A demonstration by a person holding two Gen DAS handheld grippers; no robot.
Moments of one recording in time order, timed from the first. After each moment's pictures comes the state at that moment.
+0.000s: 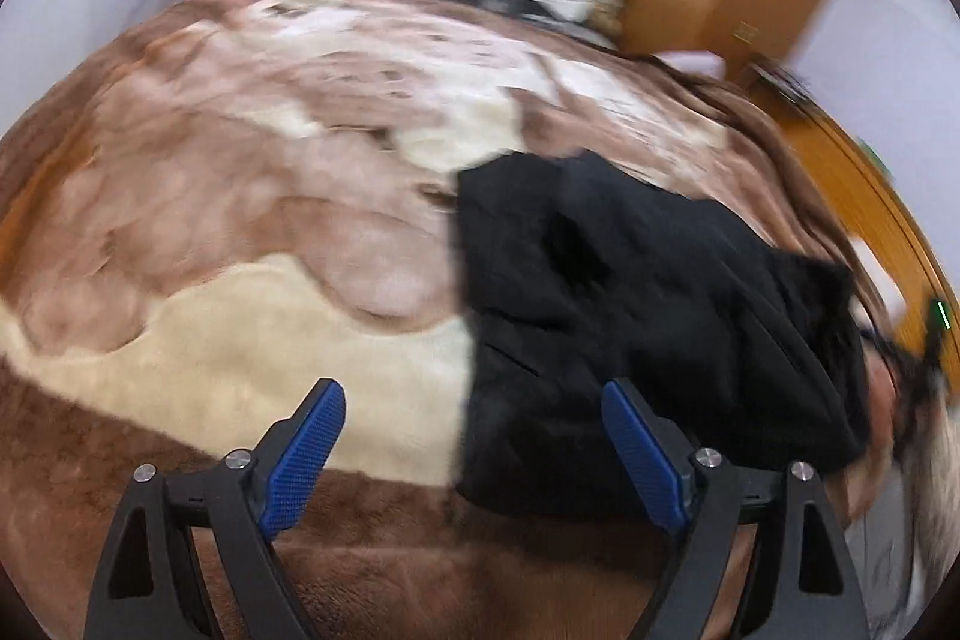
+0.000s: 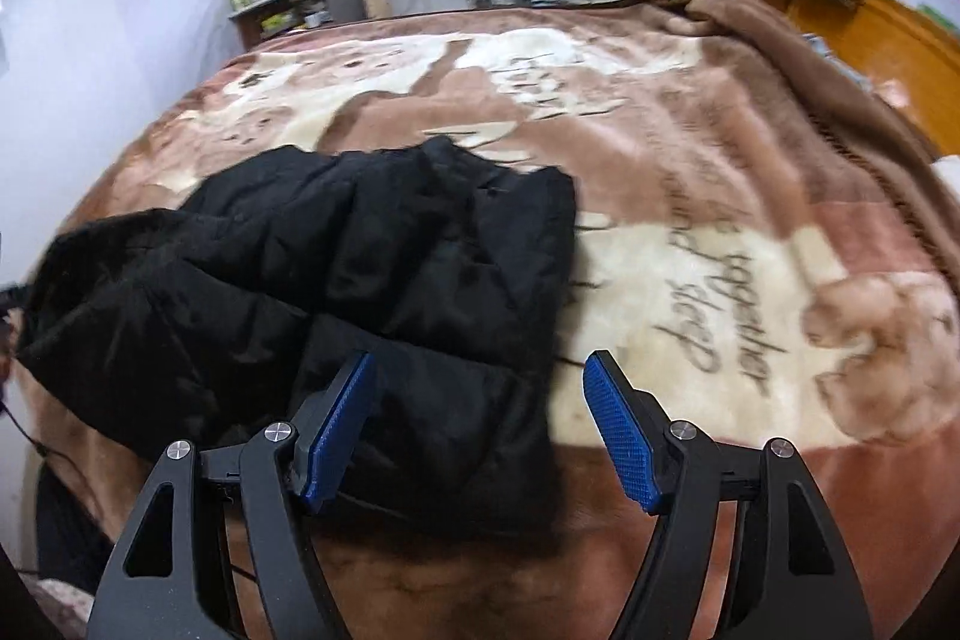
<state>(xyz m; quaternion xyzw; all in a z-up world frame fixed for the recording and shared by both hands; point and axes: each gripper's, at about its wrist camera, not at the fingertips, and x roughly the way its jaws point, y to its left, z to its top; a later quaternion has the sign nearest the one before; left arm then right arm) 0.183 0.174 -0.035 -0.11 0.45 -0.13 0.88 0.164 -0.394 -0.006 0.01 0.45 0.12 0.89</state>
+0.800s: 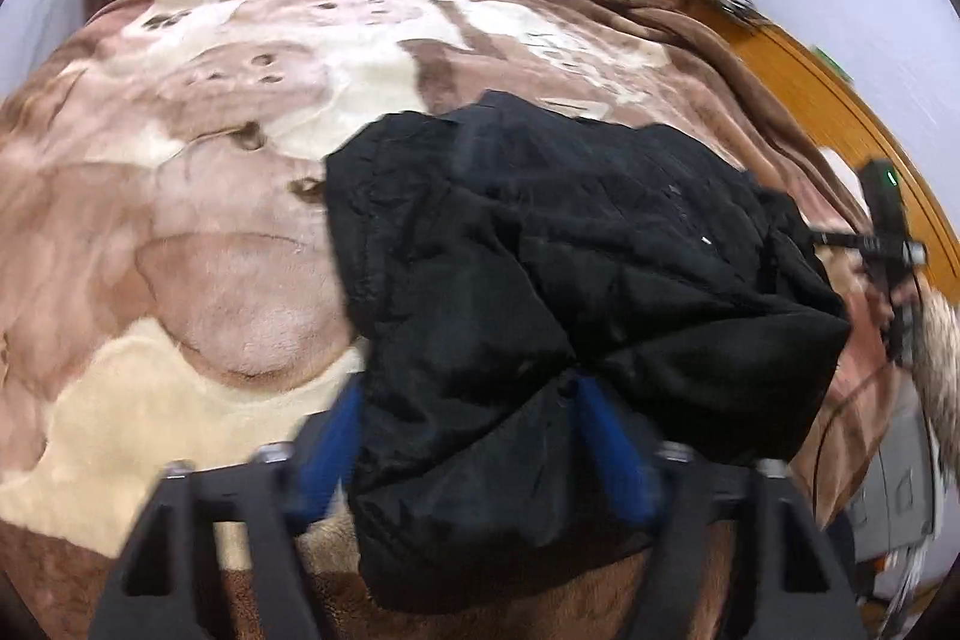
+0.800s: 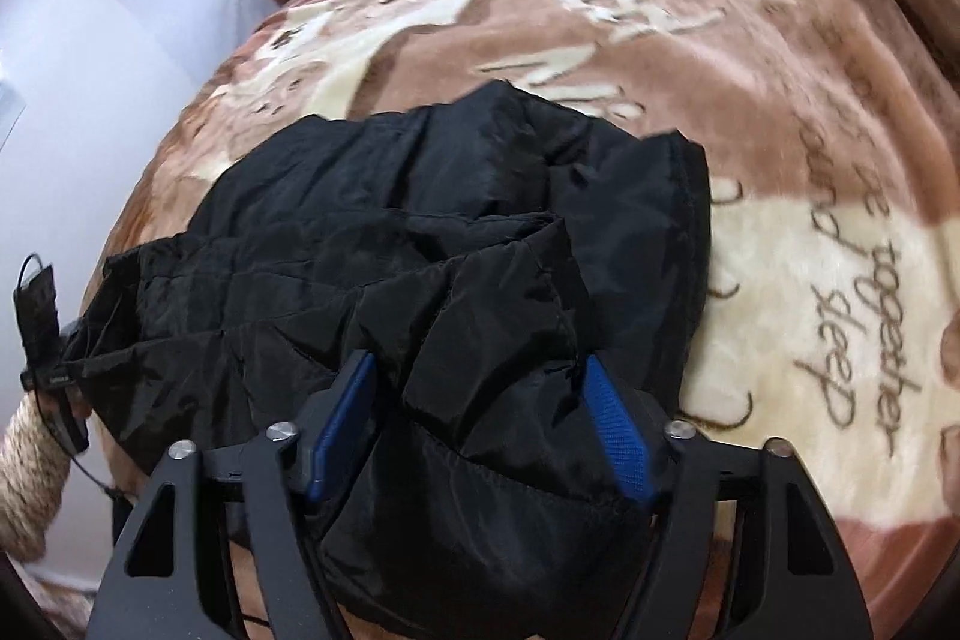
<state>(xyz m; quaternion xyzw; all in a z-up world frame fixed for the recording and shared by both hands) 0.252 0.106 -0.068 -0.06 0.49 -0.18 0.85 0.249 -0.376 -0.055 0.08 0.54 0.18 0.82</state>
